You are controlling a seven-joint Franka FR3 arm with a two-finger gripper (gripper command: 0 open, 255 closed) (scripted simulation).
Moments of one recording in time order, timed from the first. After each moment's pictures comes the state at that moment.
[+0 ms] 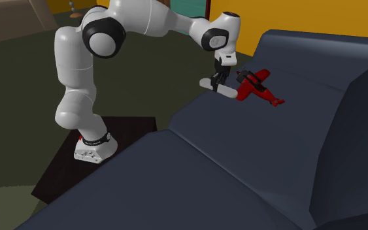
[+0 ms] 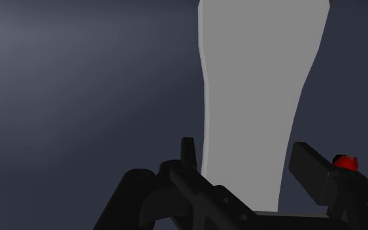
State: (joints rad) arm 0.15 0.34 0.20 -1.61 -0.07 1.95 1.04
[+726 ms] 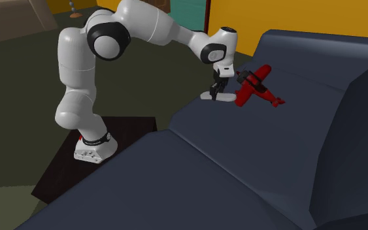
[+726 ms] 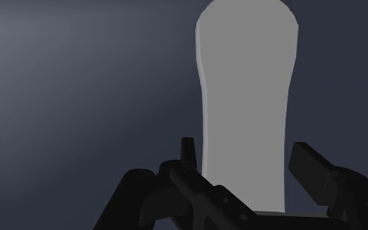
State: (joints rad) arm 0.15 0.38 0.19 -1.70 -0.08 2.08 1.05
